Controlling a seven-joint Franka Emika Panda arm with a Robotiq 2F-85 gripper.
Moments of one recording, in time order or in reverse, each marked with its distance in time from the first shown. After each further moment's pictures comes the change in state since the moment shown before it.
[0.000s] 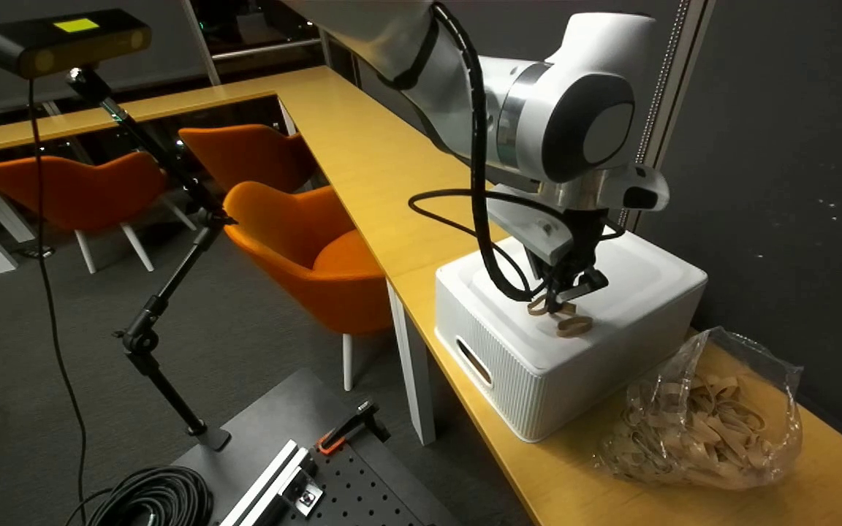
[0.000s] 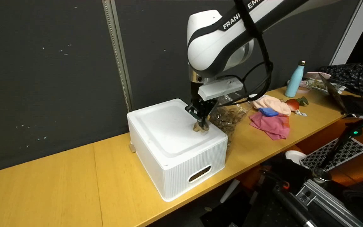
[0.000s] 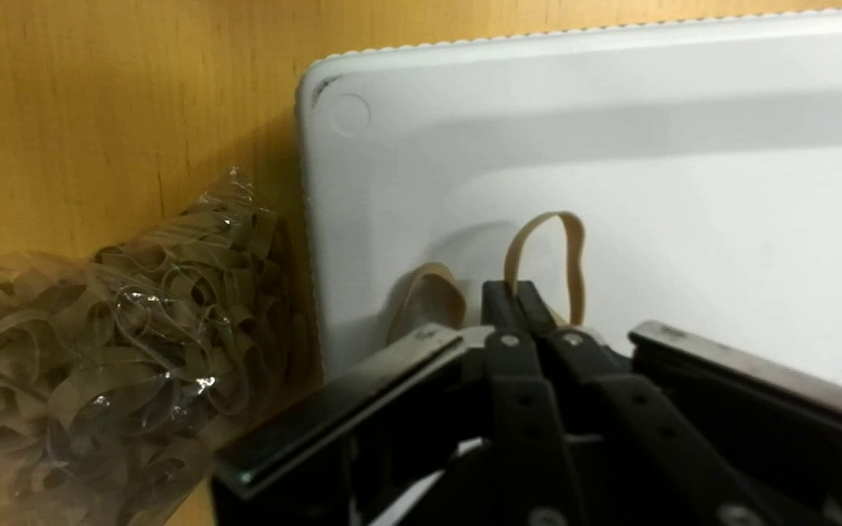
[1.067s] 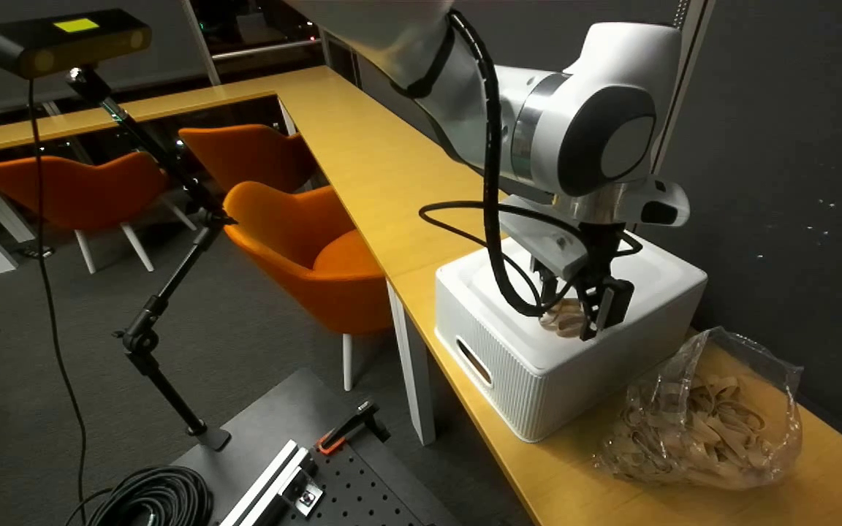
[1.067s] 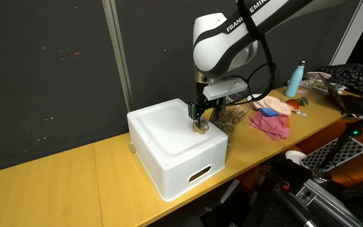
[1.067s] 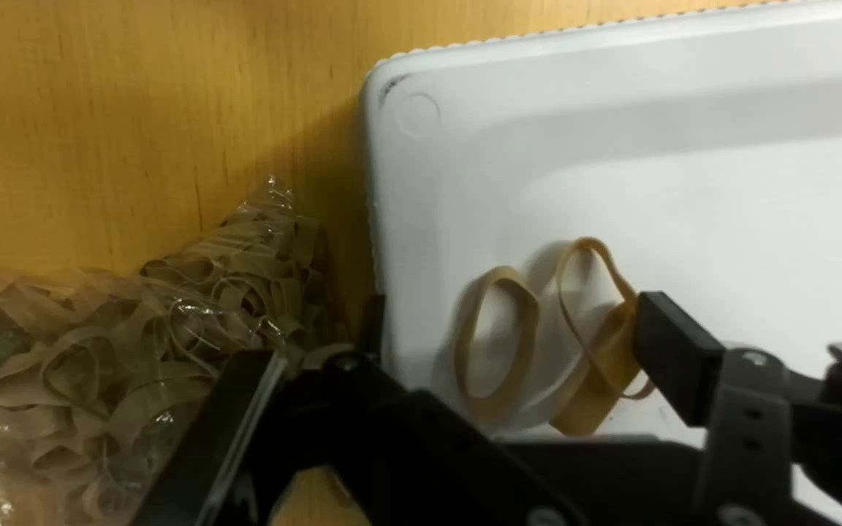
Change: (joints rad) arm -0.016 0.003 -0.022 -0.013 -0.001 0.005 0.000
